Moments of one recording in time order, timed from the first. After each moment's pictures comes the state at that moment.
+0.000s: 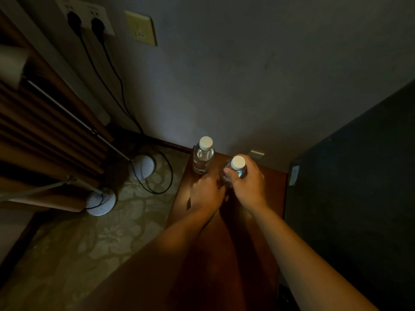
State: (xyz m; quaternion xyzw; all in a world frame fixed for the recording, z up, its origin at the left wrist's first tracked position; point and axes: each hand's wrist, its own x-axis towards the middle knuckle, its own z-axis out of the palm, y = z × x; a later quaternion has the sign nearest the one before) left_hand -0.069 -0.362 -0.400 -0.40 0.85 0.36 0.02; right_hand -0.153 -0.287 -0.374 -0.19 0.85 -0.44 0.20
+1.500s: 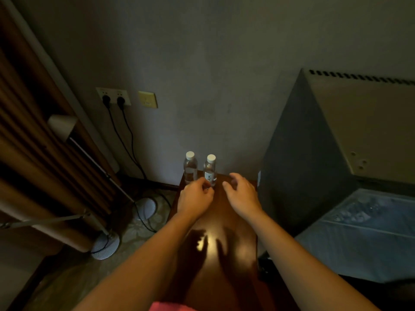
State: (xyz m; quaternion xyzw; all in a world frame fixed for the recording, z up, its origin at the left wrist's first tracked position) left_hand 0.012 -0.285 -0.285 -0.35 0.86 0.36 -0.11; right_hand -0.080 -0.170 -0.260 -0.24 0.89 -0.36 0.17
